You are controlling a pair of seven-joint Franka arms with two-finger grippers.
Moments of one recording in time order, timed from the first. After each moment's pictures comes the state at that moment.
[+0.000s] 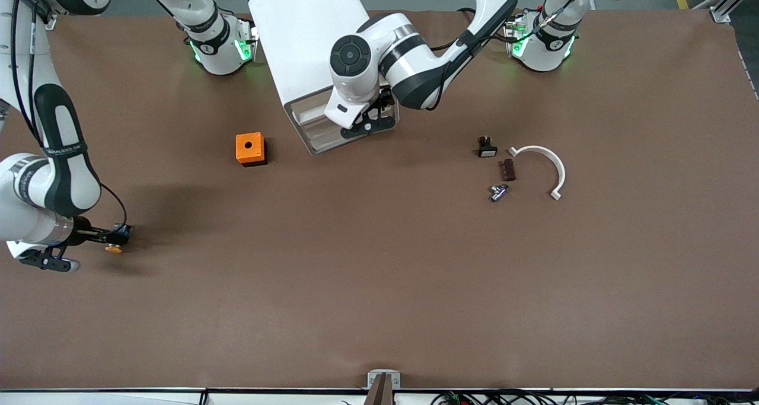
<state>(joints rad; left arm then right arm) -0.68 0.56 -0.37 -1.50 -0.06 1.87 -1.20 -0.27 0.64 -0.05 -1.63 0.01 2.18 -0.11</state>
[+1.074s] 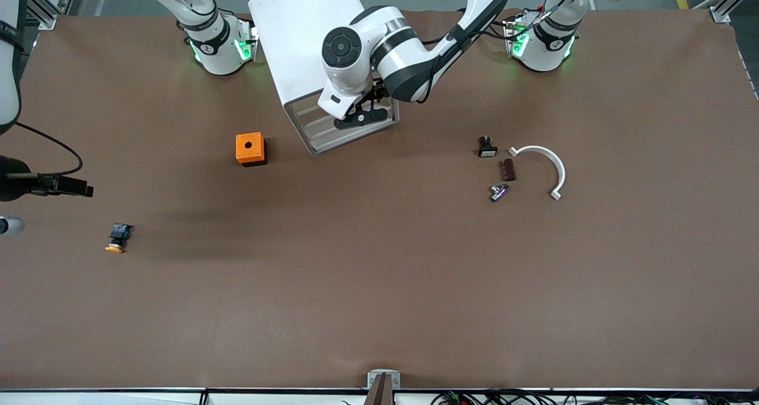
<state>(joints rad) -0.71 0.56 -0.36 -1.51 -0.08 1.87 -1.20 -0.10 0.31 -0.04 -1.37 -0.01 1.49 -0.12</state>
